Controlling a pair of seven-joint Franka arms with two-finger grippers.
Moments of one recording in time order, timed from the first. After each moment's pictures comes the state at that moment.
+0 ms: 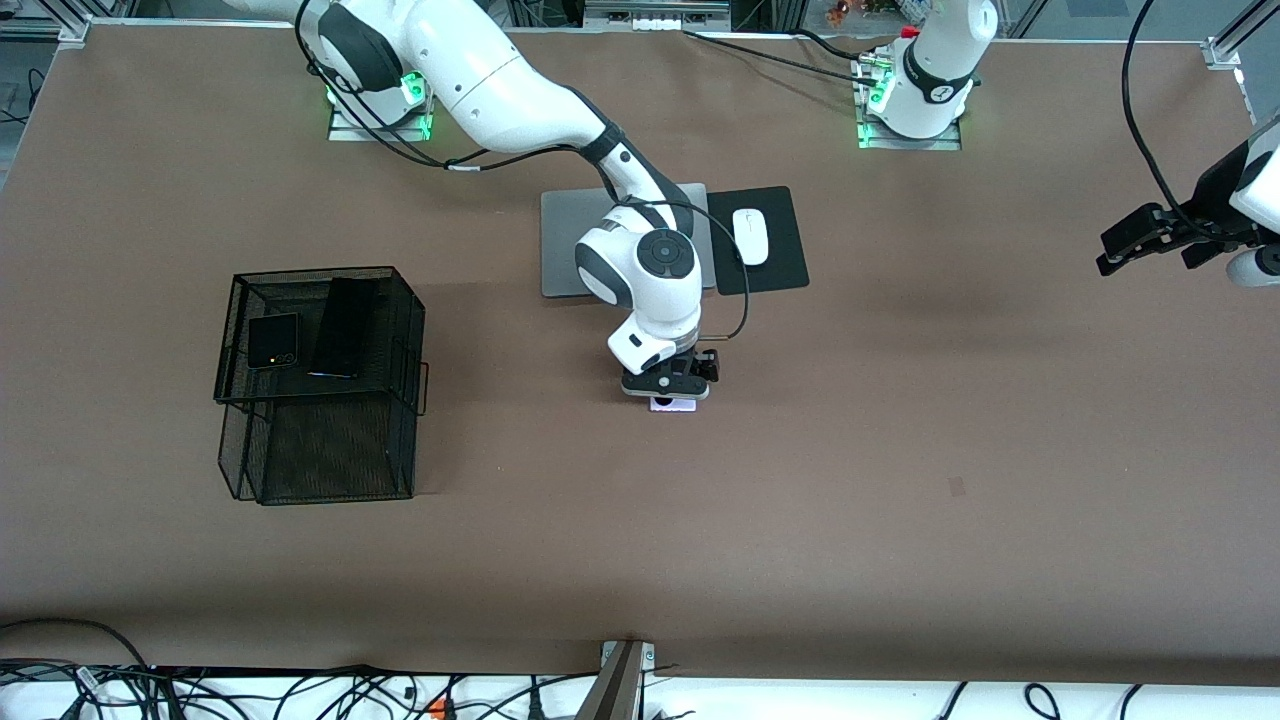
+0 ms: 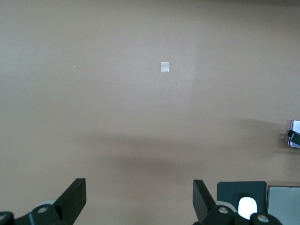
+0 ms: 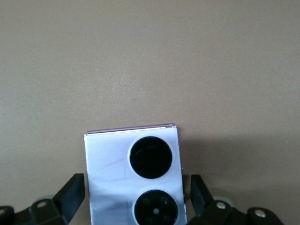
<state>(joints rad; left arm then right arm) 0.15 -0.04 -0.12 -1.70 0.00 1.68 -0.09 0.84 1.09 -0.04 -1.07 -0.11 2.34 0.99</state>
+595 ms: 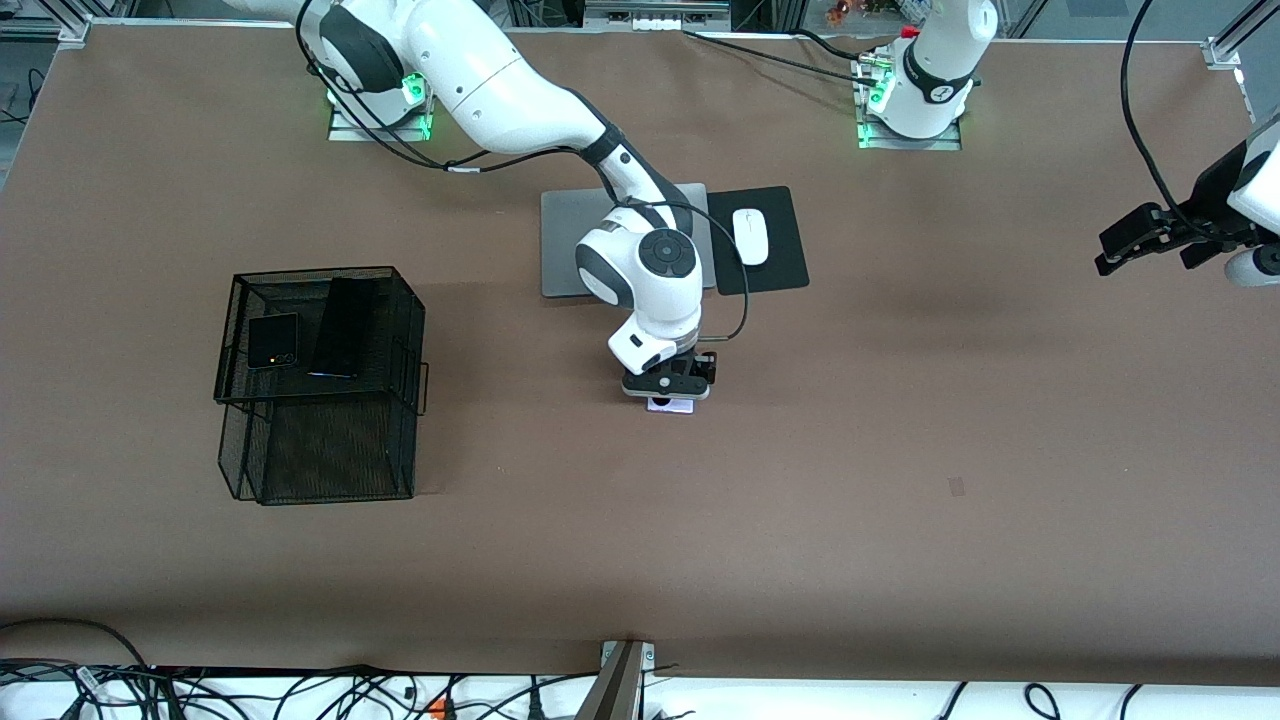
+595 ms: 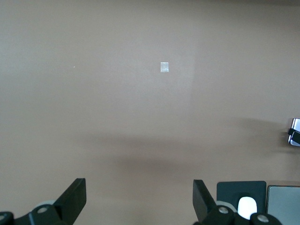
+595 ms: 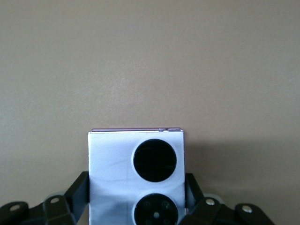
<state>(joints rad) 0.15 -0.04 -0.12 -1.70 0.00 1.68 -0.09 0.84 1.09 -0.05 -1.06 -0.13 2.33 0.99</state>
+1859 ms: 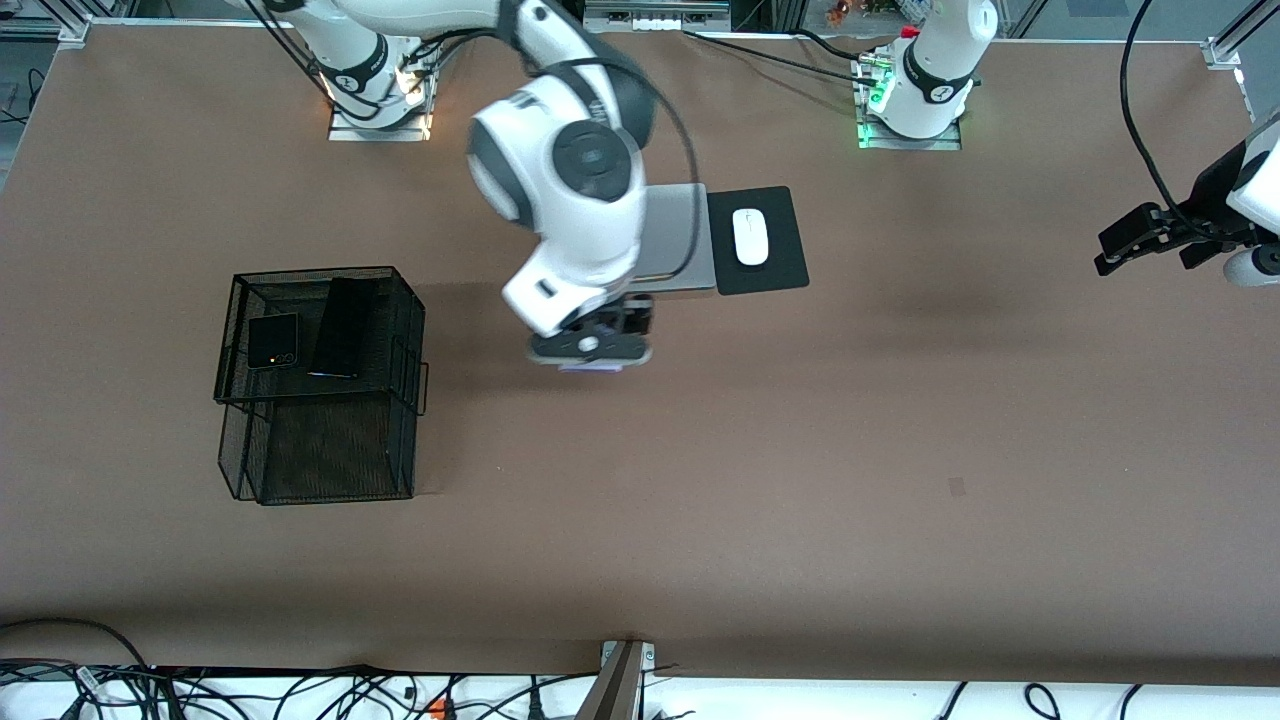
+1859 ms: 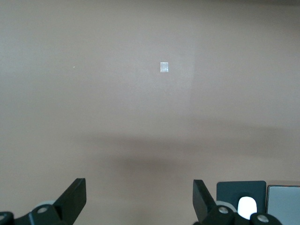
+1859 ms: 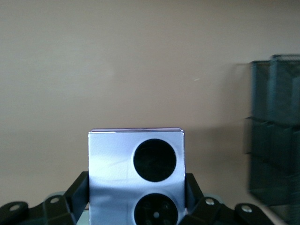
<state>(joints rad) 0.15 -0.04 -0.12 -1.70 0.00 1.68 -0.09 0.67 0.67 -0.04 -1.05 -0.09 1.70 0.61</state>
